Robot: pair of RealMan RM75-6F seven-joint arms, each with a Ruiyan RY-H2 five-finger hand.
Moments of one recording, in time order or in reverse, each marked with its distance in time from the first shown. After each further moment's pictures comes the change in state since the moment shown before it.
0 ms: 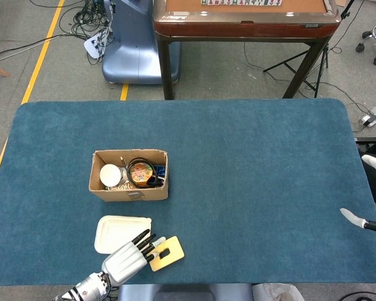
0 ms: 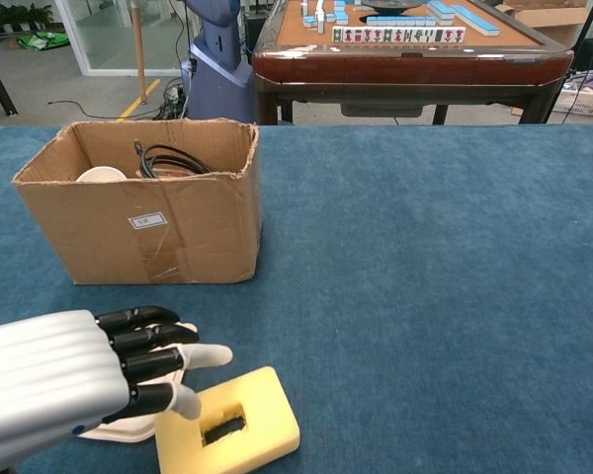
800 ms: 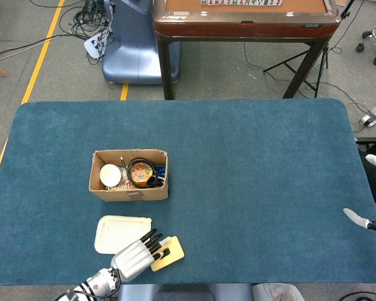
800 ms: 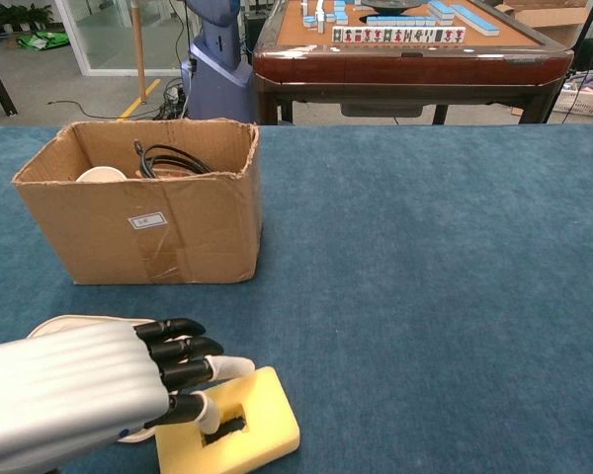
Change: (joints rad) left arm -0.061 -0.066 -0.025 0.026 -0.124 -0.055 0.063; right arm -0.005 0.001 0.008 0.018 0.000 0.009 0.023
